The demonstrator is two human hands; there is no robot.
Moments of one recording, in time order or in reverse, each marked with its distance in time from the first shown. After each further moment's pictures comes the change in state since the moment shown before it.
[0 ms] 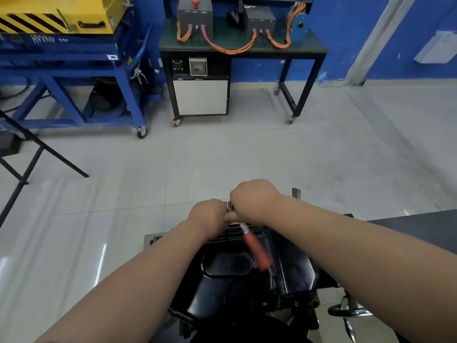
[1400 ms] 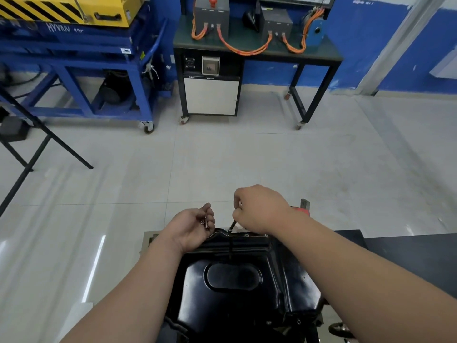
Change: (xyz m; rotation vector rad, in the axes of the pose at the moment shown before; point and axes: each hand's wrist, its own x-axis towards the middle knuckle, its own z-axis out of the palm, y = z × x) left_hand -0.017 -0.042 0.004 -2.352 -0.093 -0.764; right_hand 0.010 -0.004 -0.003 0.447 0.050 0.219
